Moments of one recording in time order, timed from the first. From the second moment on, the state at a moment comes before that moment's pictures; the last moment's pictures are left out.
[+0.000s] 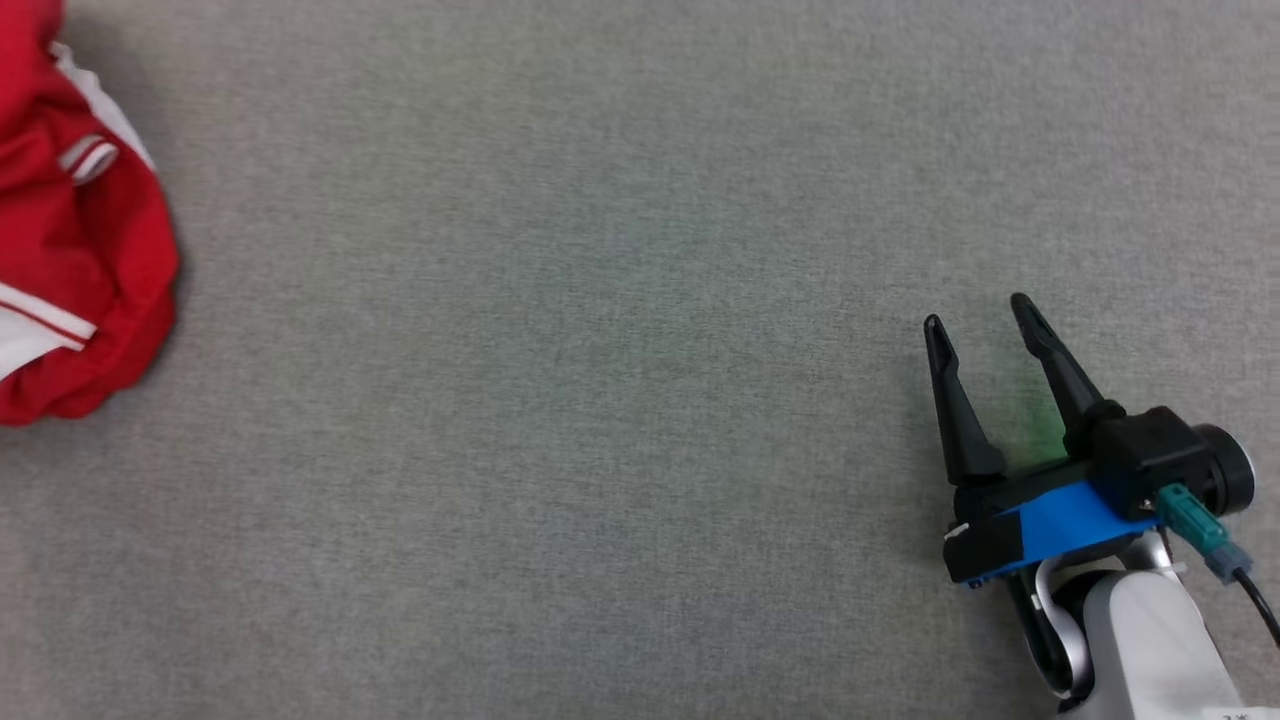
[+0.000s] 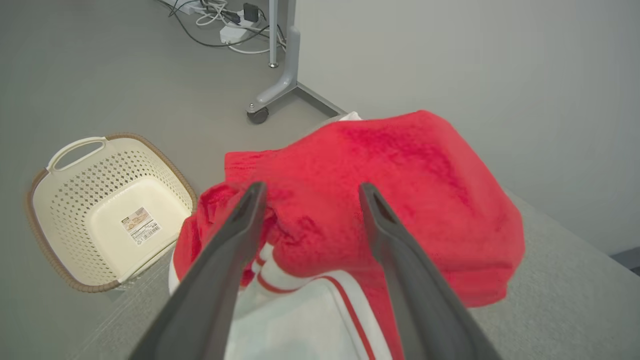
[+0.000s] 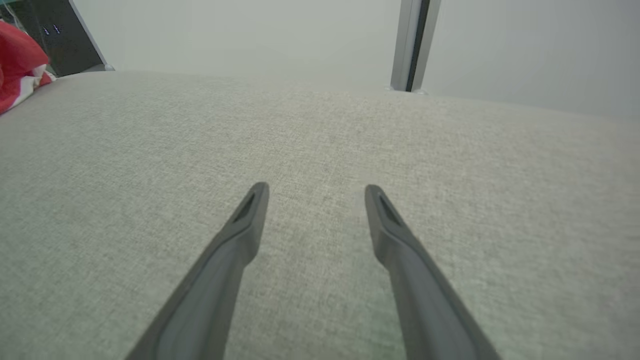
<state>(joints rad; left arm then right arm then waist) -0.61 0.63 0.11 0.37 -0.80 0.19 0.41 -0.24 -0.05 0.04 0.07 0.01 0.13 -0.11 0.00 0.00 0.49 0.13</state>
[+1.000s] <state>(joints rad) -0.87 0.77 -0.05 0.23 -0.74 0.08 0.61 -0.22 -0.05 0.08 0.24 0.16 0.13 -0.22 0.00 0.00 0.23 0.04</state>
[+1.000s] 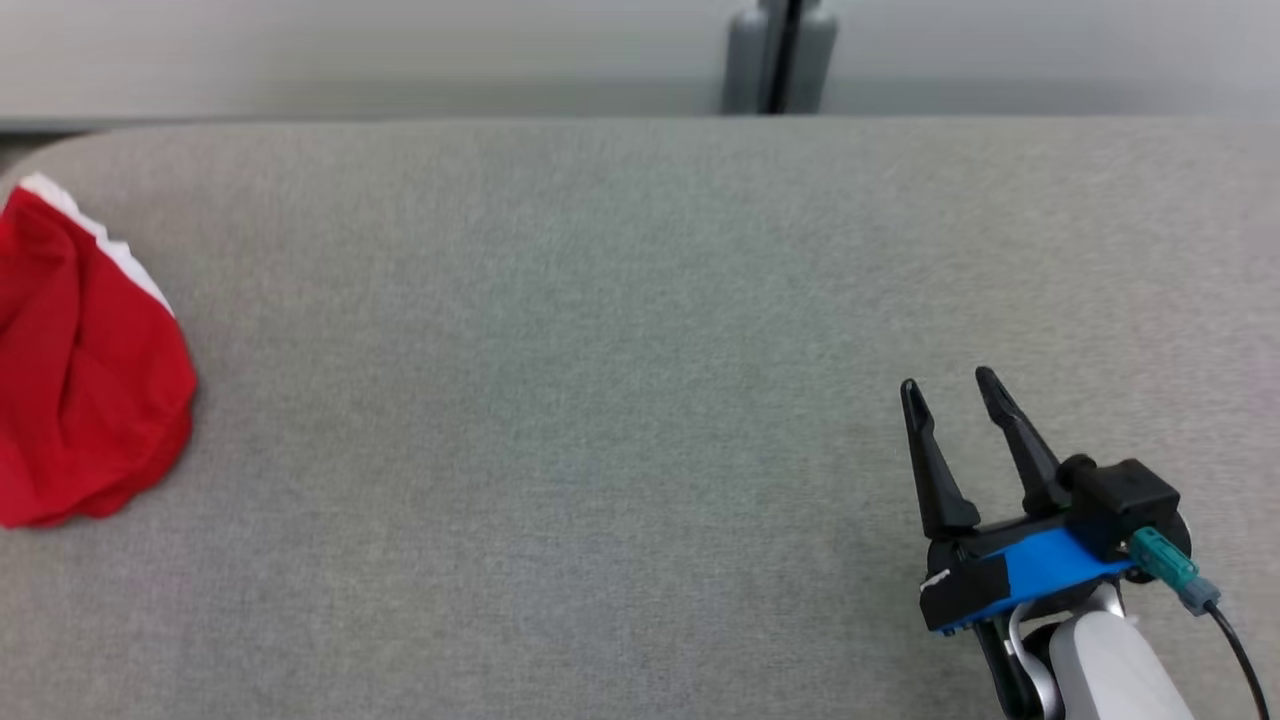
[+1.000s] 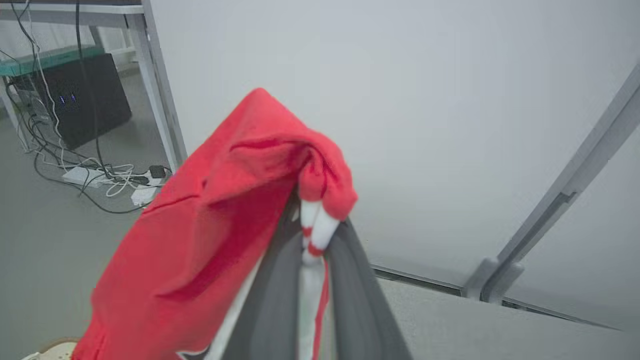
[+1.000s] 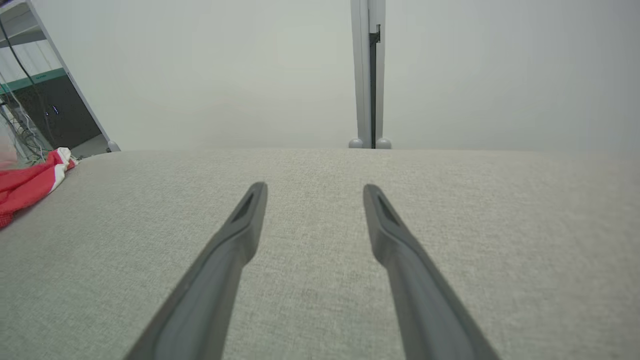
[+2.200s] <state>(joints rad) -0.54 0.25 -0.49 0.26 -0.76 0.05 0.39 -0.24 -0.05 0.09 0.29 0.23 0.13 -0.26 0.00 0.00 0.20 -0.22</state>
